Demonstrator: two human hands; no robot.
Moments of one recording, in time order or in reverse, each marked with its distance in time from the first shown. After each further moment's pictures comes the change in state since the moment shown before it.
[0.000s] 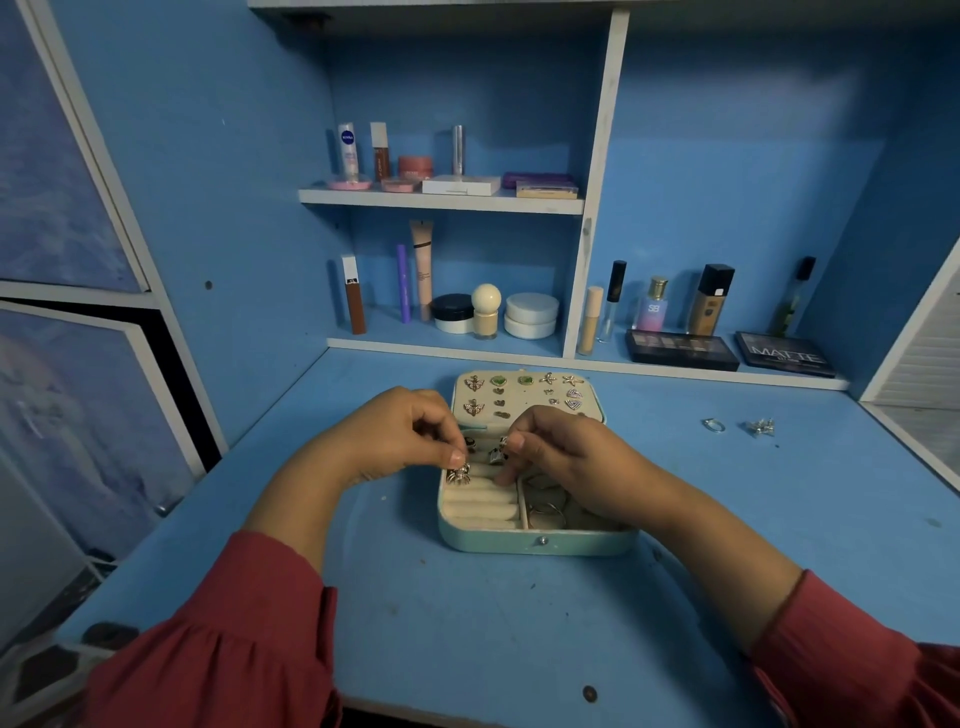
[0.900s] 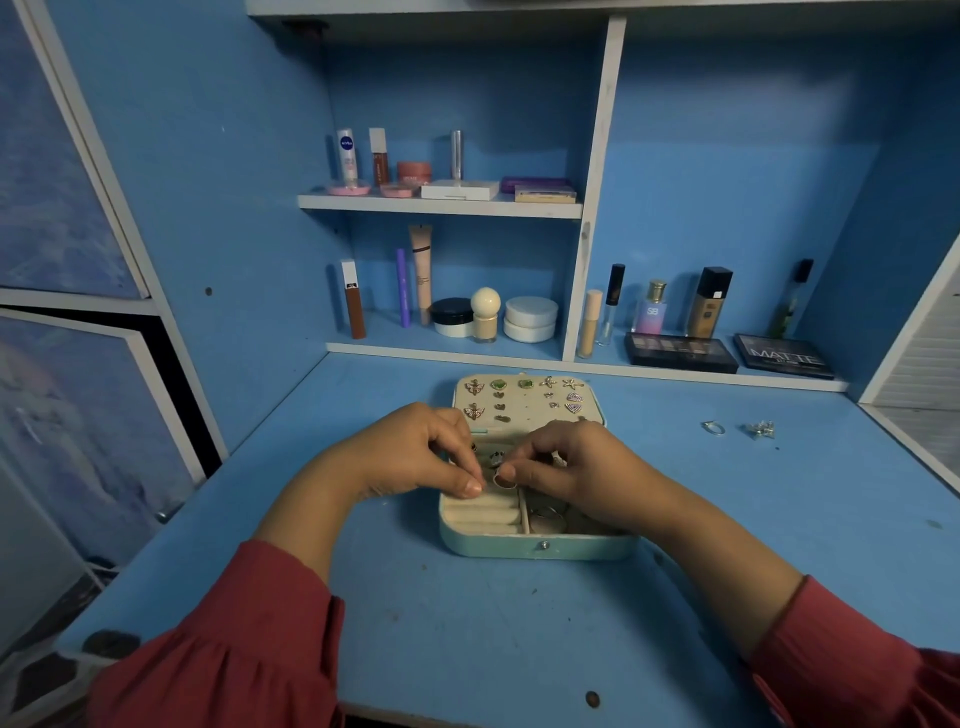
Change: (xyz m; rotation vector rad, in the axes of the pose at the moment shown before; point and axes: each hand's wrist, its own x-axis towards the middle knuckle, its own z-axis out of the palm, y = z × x) left_hand -0.004 0.011 0.009 -0.015 -0.144 0.054; right_hand 0.000 0.009 0.001 -0.057 0.041 -0.014
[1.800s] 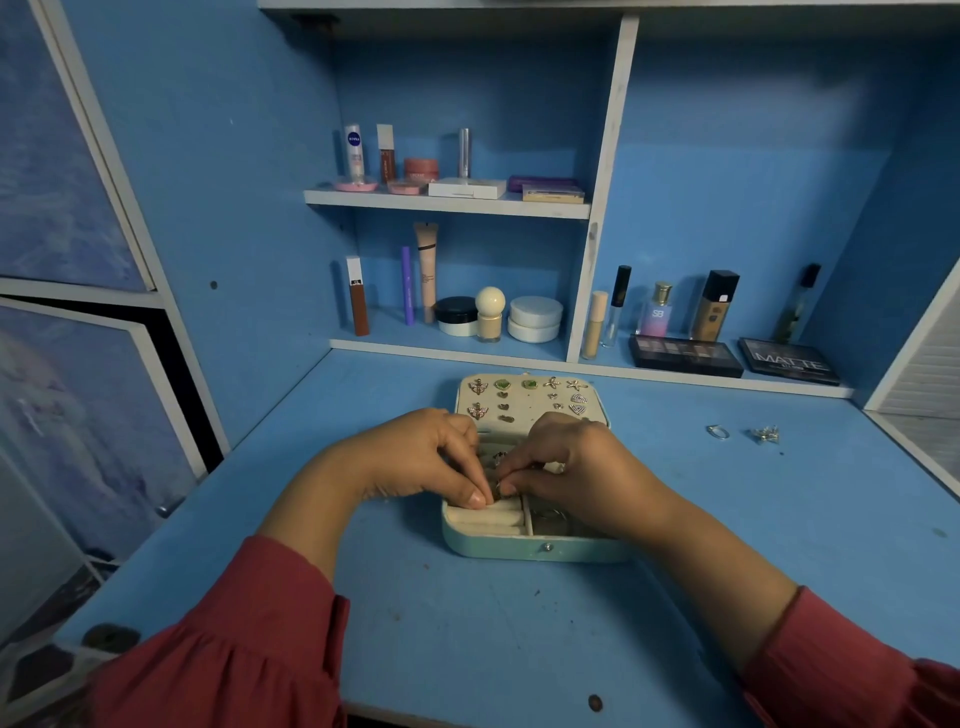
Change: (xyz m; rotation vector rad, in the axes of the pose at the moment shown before) left_hand 0.000 0.005 0.000 0.069 -0.100 -0.015; right_hand 0.002 0.004 0.009 -0.138 0.123 -0.291
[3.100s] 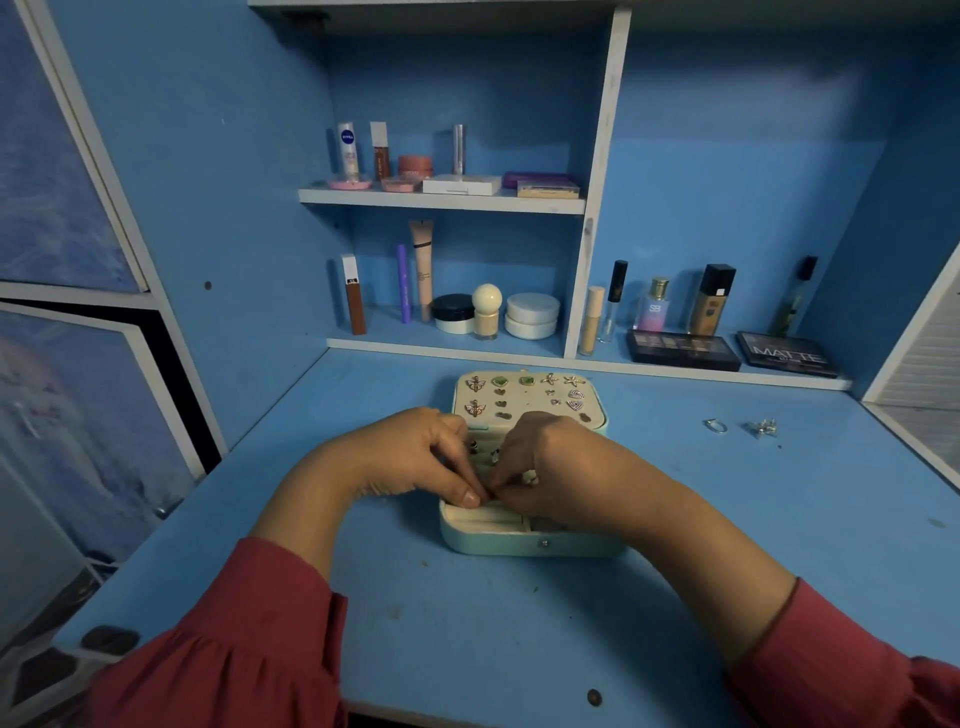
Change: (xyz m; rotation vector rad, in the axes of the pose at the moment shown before) left_hand -0.002 0.000 -0.002 -0.006 -0.002 -0.023; right_hand 0.010 -0.027 -0.007 -0.263 -0.275 0.006
